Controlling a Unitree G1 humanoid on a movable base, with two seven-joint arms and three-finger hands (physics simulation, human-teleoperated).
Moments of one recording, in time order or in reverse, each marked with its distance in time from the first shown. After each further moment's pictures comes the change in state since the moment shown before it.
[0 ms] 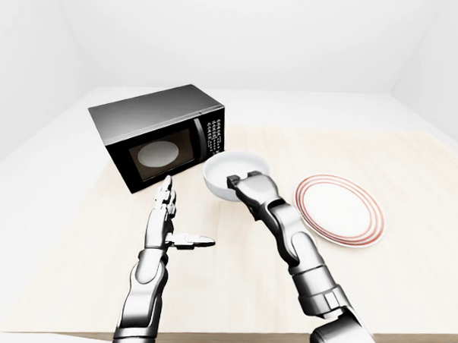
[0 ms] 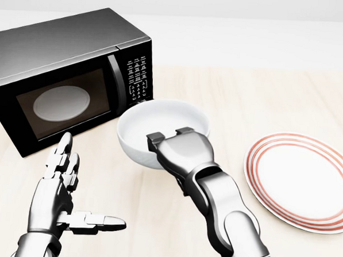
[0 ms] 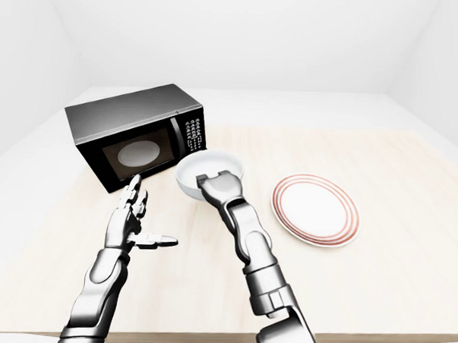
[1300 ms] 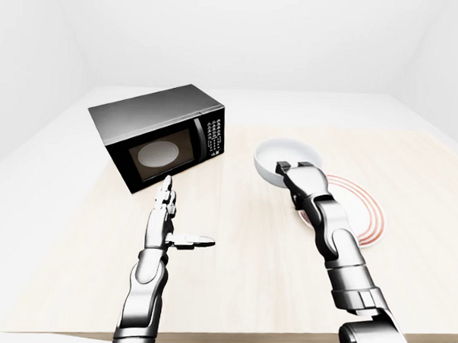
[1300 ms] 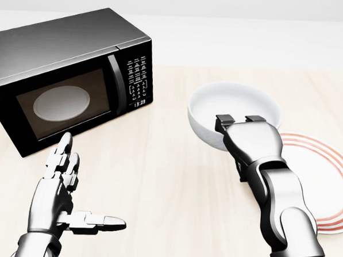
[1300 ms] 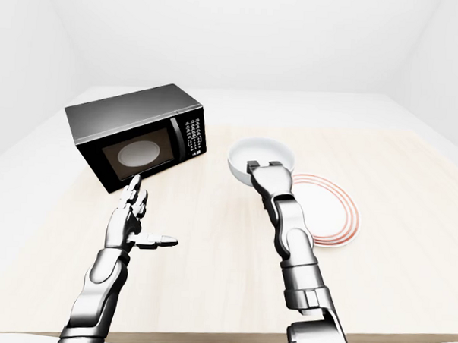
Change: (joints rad) left arm 0.000 0.000 0.000 0.000 0.000 0.000 0.000; right arm 0.024 -0.194 -0.164 -0.024 0.055 0.074 -0.096
